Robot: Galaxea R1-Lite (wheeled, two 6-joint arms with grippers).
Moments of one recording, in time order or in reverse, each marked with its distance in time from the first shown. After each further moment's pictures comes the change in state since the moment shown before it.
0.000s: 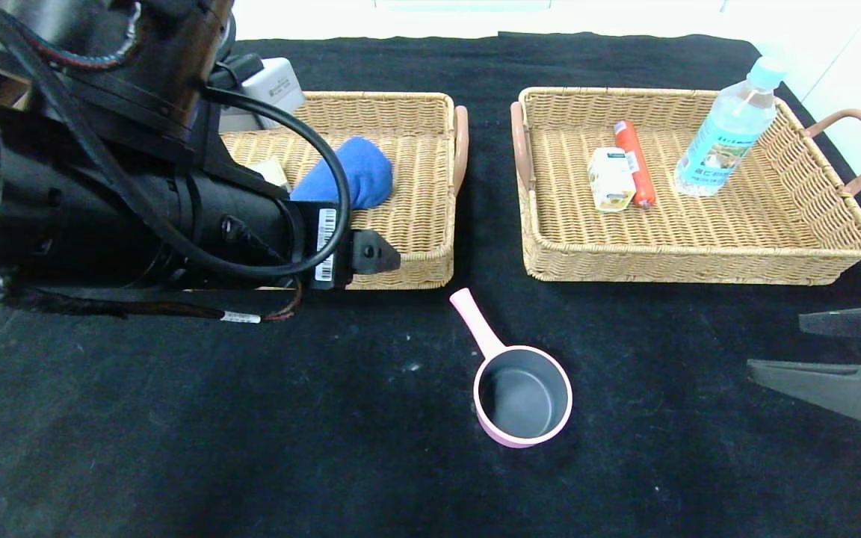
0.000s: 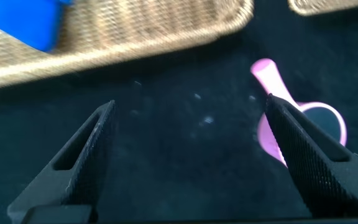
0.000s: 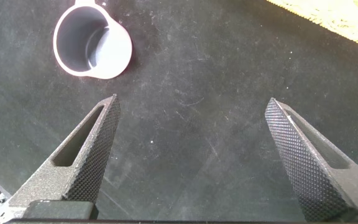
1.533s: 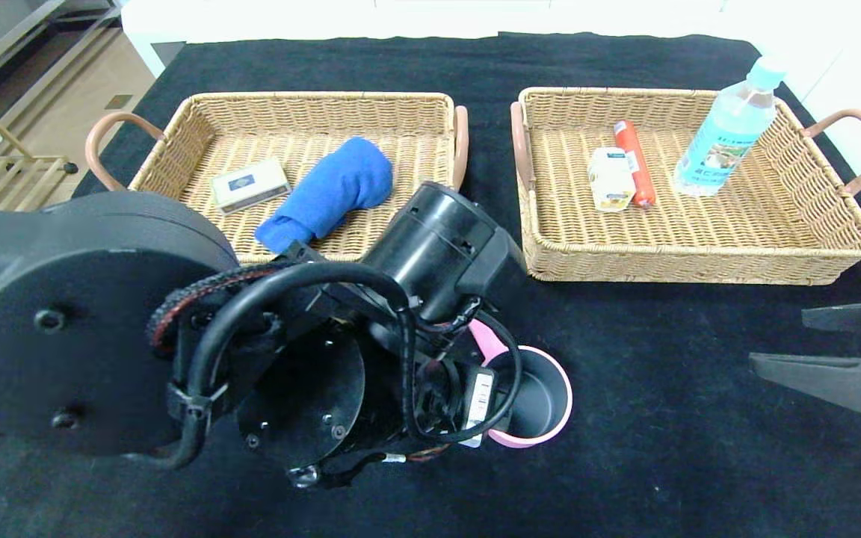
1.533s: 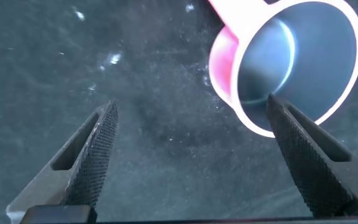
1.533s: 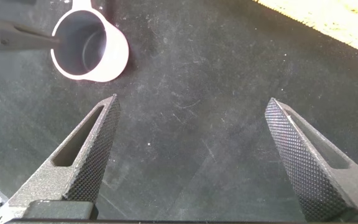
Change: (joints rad) left arm -0.219 0.197 0.099 -0.011 0.027 -0.139; right arm -0.013 0.001 -0.007 -0.003 0.002 -0.001
